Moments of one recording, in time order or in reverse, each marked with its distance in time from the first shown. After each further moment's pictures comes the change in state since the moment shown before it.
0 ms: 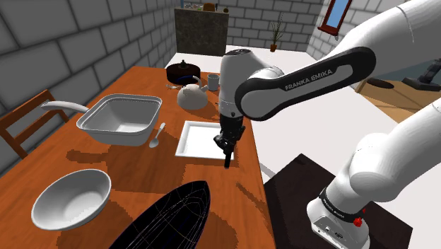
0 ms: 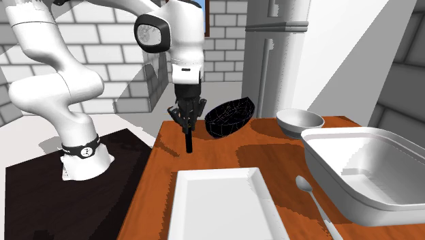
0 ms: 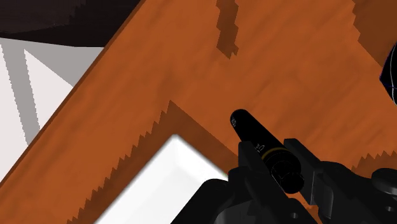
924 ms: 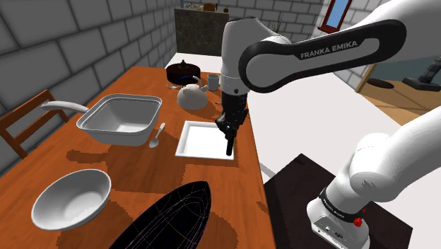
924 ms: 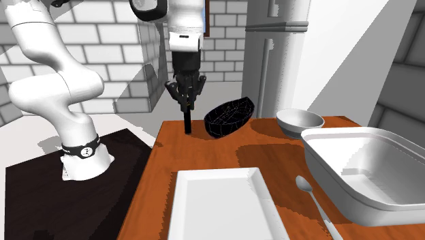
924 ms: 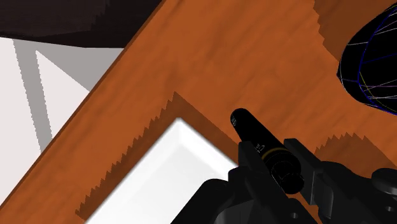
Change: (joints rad) arm -0.001 -0.074 -0.027 0.128 0.002 -0.200 -0.007
